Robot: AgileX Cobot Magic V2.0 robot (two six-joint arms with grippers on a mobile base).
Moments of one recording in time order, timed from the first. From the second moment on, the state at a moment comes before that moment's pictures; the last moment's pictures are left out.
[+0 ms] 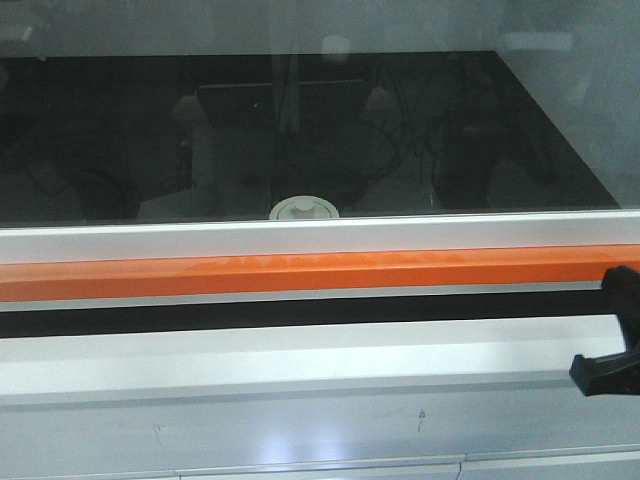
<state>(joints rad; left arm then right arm) -0.05 0.38 -0.18 -0.05 -0.09 0.01 0.13 0.69 -0.28 -0.06 -0.18 0.04</state>
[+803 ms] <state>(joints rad) -0.05 0.77 -0.12 -0.05 -0.26 -0.04 0.13 0.99 -0.18 -0.03 -0.51 0.05</state>
